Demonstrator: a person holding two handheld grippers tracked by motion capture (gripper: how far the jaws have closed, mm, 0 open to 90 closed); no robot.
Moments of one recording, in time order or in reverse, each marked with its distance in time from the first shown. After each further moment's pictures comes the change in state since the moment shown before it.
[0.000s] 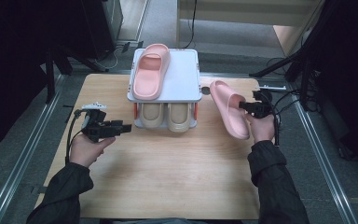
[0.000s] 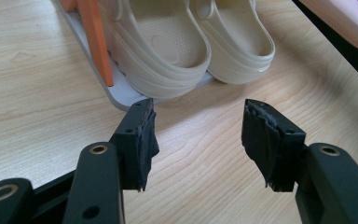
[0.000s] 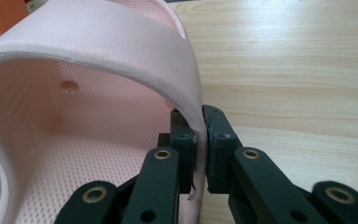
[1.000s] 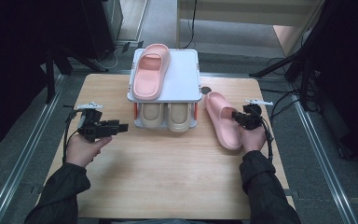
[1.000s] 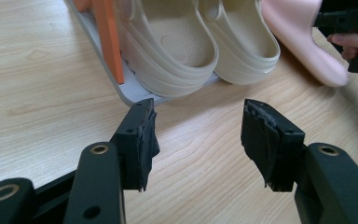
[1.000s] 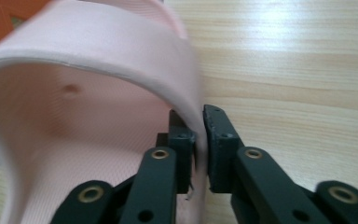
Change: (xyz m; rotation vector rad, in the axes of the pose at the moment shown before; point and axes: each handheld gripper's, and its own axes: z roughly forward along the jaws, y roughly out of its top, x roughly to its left) left arm 0.006 -0.001 -0.010 -0.021 0.004 -0.028; right arm -0.007 -0.051 0.044 -0.035 0.007 -0.079
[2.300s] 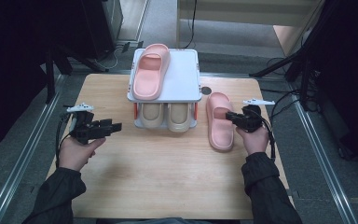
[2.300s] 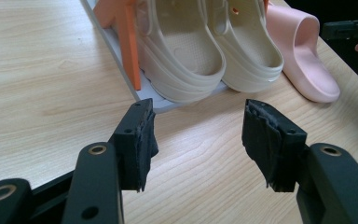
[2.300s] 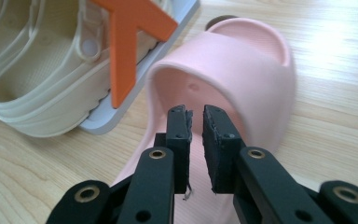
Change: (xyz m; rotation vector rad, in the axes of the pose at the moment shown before) left arm -0.004 -0.007 -0.019 -0.050 0.055 0.015; right arm 0.023 0.003 -0.038 -0.039 0.199 -0.127
